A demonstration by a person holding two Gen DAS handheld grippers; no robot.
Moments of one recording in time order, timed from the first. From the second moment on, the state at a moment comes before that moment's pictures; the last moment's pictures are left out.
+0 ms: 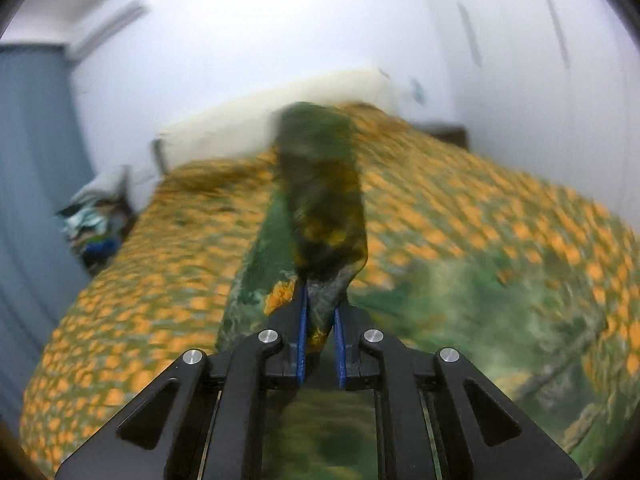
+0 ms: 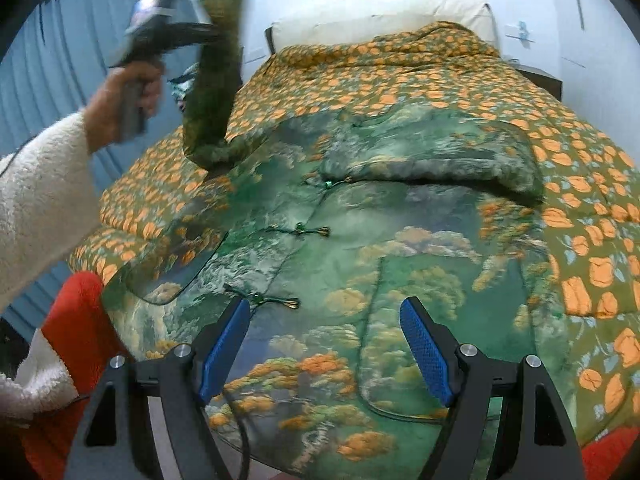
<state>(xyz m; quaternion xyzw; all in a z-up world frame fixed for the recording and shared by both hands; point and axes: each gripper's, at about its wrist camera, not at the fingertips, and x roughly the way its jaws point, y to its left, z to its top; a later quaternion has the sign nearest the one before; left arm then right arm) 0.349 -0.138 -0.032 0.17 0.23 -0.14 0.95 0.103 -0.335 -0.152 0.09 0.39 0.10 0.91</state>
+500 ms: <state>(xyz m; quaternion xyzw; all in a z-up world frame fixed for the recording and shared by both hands) 0.277 -0.212 -0.168 0.31 0.35 -0.19 0.86 0.105 -0.371 -0.159 0.12 0.39 0.08 0.91</state>
